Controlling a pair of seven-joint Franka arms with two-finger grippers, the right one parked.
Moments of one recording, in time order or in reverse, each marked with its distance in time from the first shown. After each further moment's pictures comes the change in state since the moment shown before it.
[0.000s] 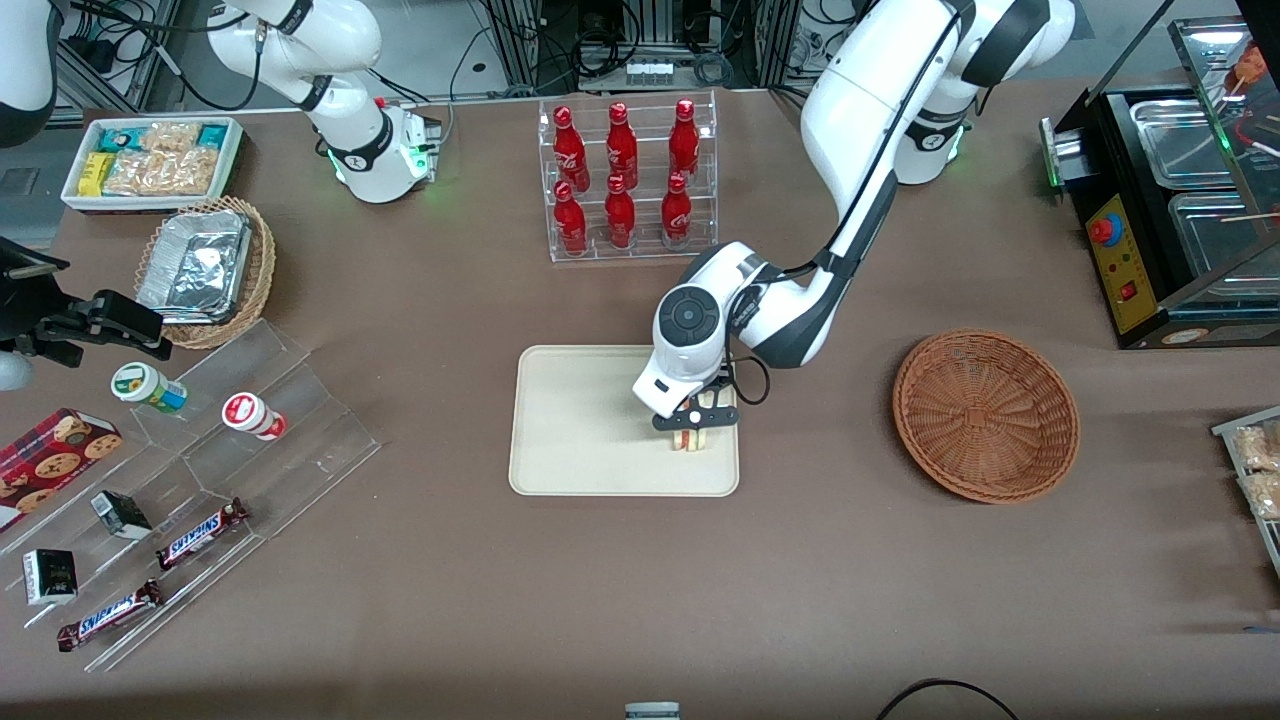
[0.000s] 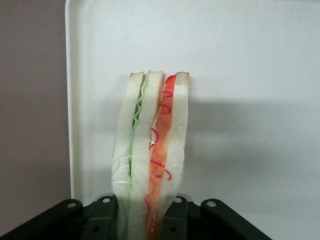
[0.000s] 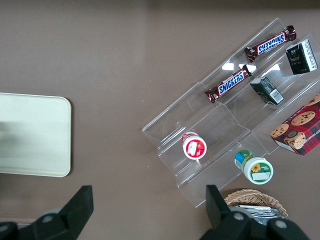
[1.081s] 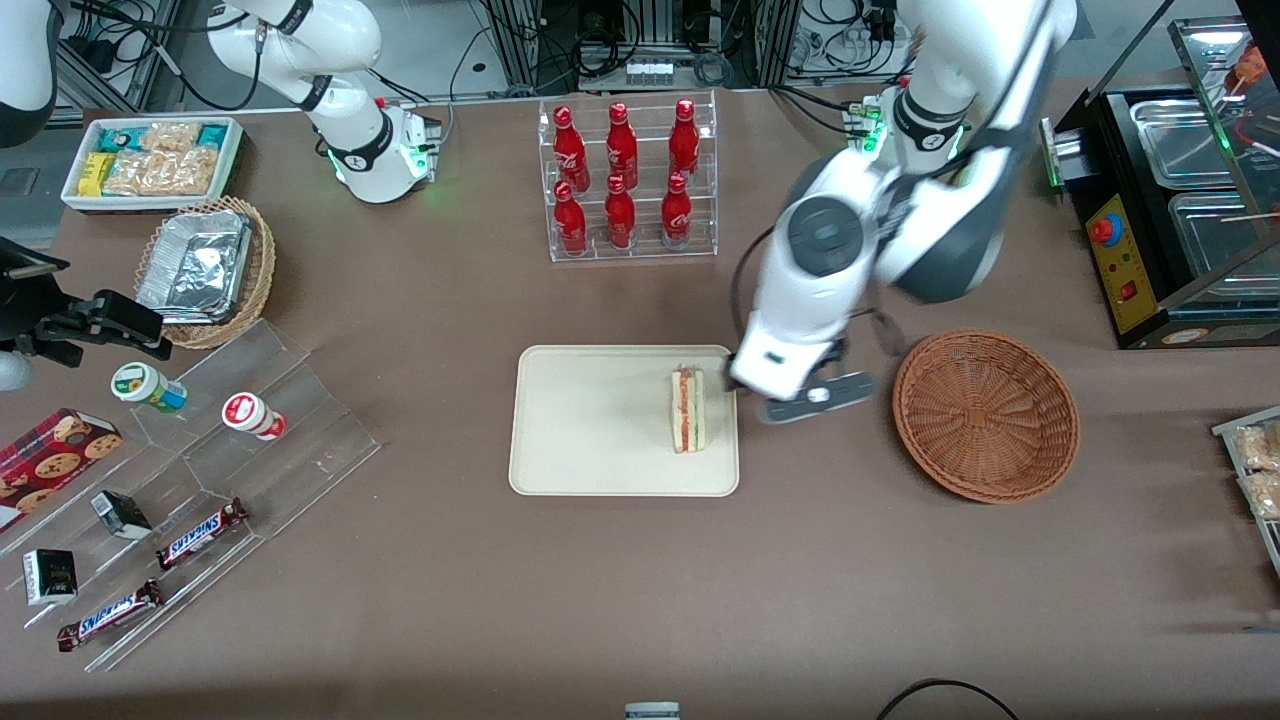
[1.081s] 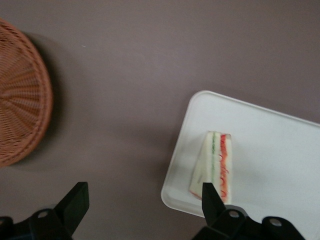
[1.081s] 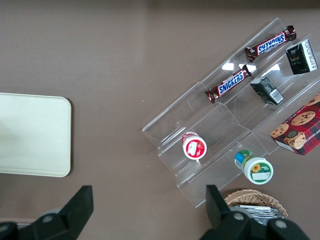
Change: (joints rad) arm 0.147 -0.411 0.063 -0.056 0.006 -0.284 -0.017
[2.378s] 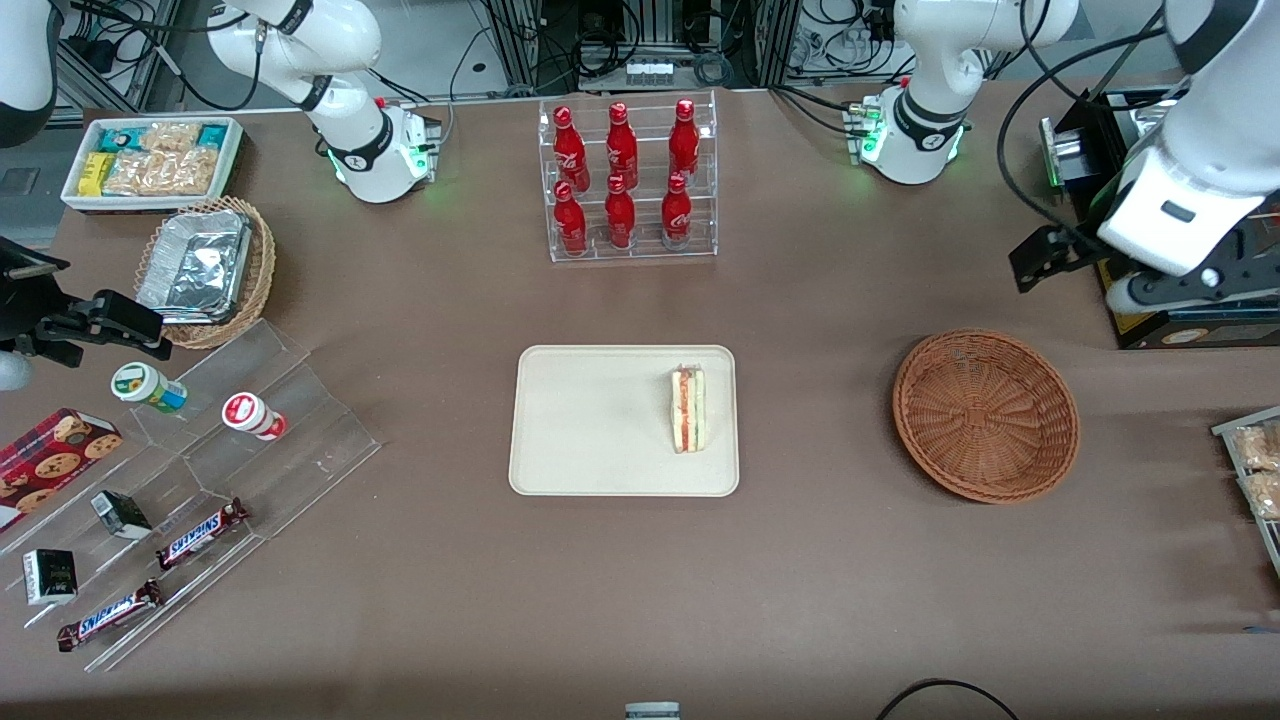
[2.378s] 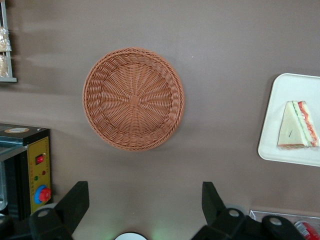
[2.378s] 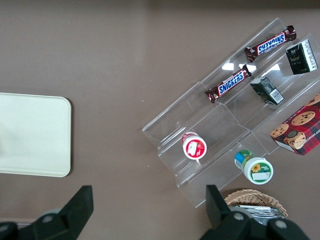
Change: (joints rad) arm 0.362 -0.316 0.002 0.079 -0.002 -0.444 0.576
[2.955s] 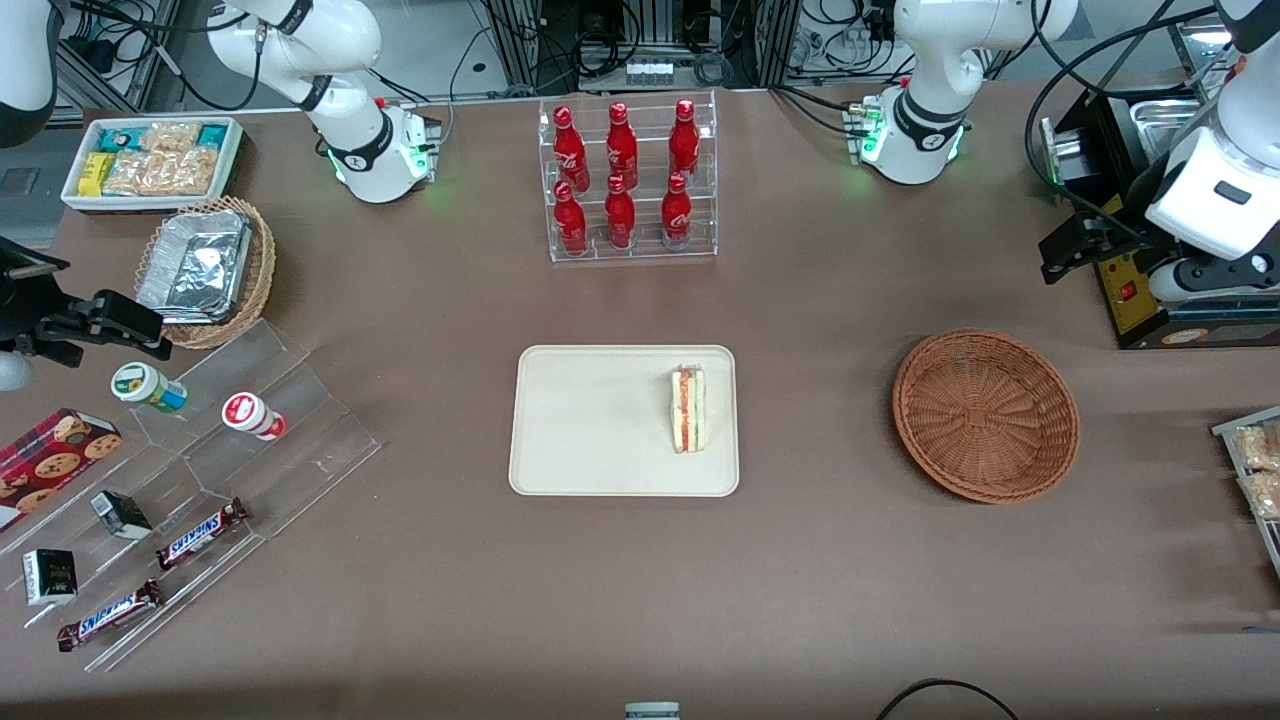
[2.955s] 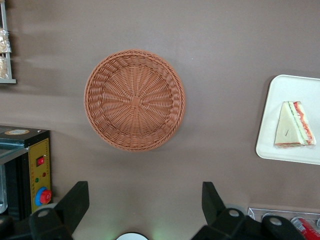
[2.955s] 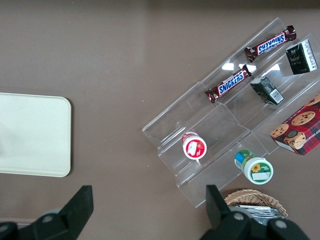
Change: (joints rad) arm 0.045 -0.010 -0.002 -0.004 -0.032 0.001 0.037
